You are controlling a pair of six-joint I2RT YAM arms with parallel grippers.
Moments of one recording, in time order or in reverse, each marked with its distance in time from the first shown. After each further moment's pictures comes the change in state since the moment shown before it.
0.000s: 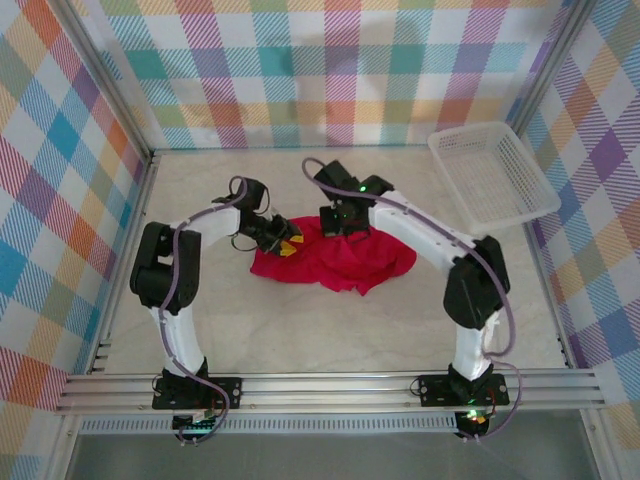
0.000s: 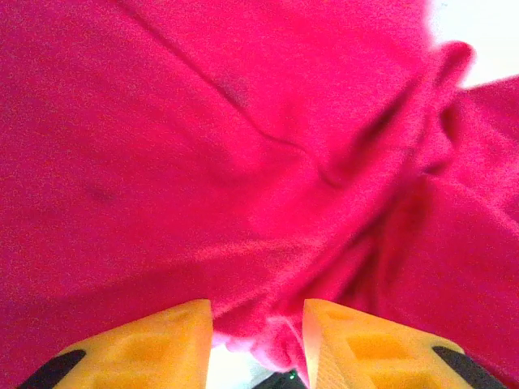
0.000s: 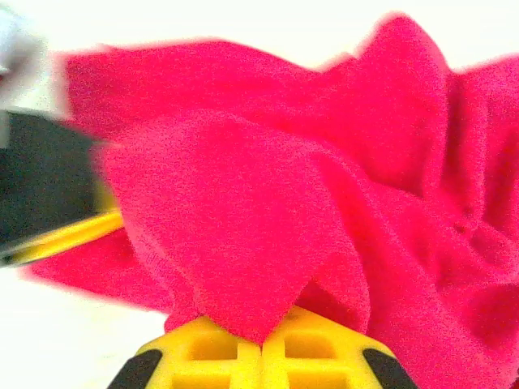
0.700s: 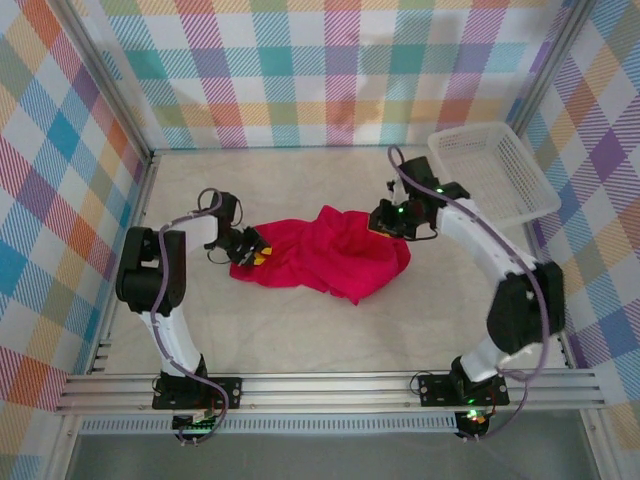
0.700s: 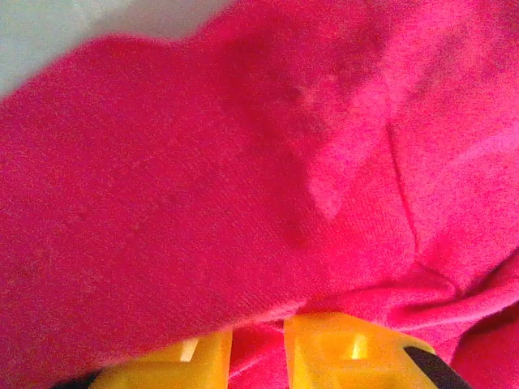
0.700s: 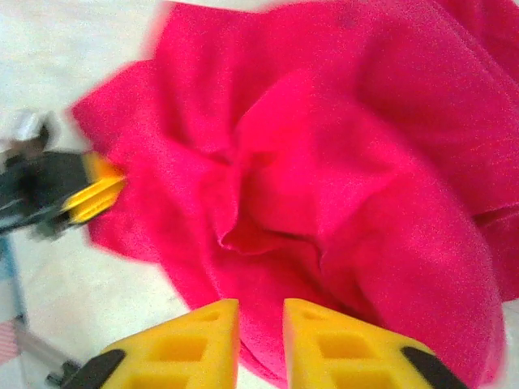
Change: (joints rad) left arm 0.132 -0.076 -0.168 0.016 -0.186 0.029; right arm -0.363 -0.211 -0.408 0.158 -0.399 0.058
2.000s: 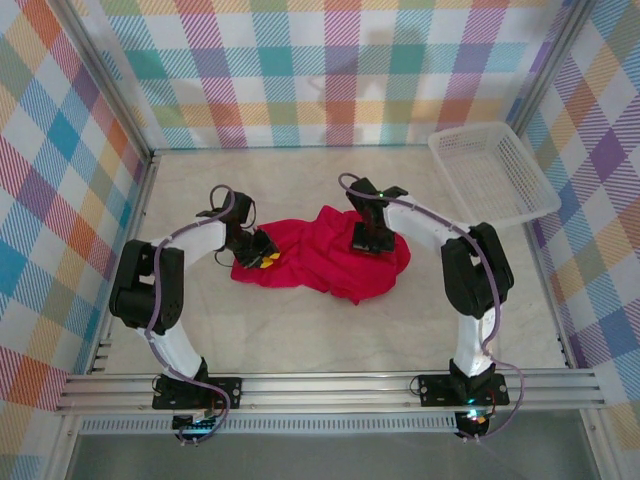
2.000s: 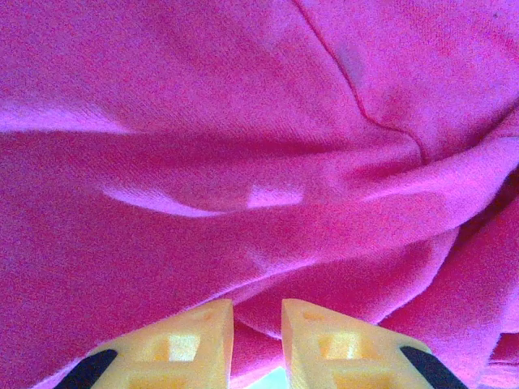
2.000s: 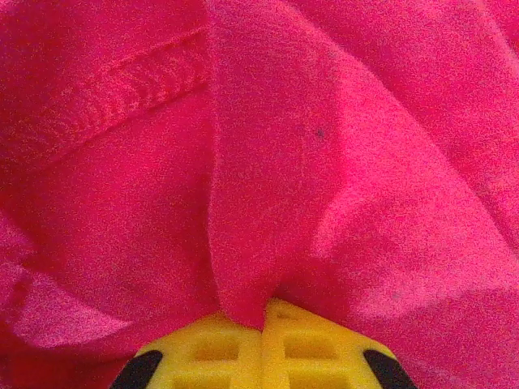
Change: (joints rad) left arm -0.105 -0.121 -0.025 -0.057 -0.088 0.038; right arm 0.185 0.278 0.127 -0.127 0.400 0.150
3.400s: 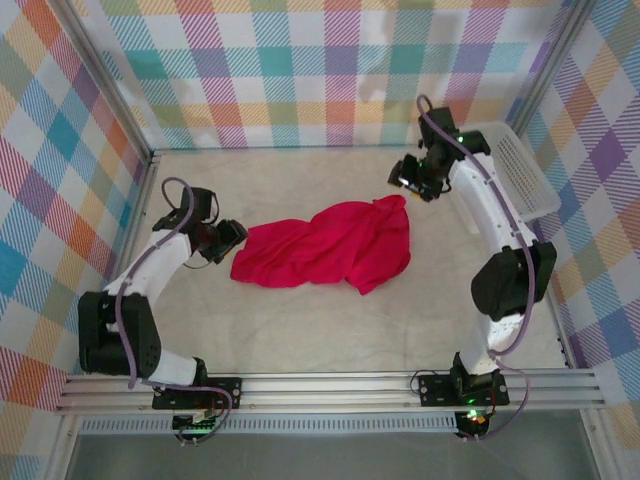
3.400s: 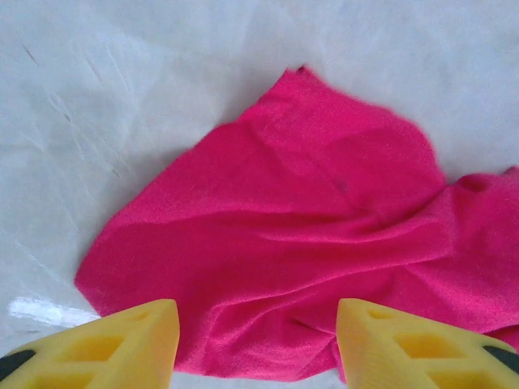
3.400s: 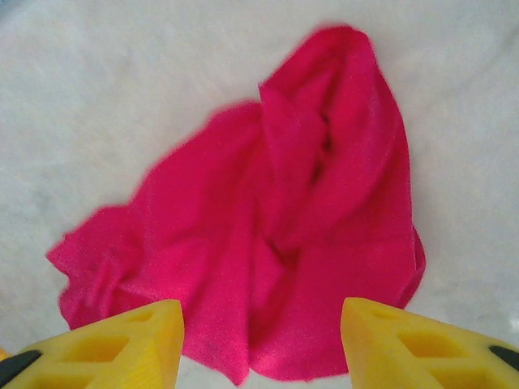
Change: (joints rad) left arm 0.154 -0.281 -0.069 -0.057 -0.177 0.098; right arm -0.311 -0.127 0.362 -0.227 -0.229 -0.121
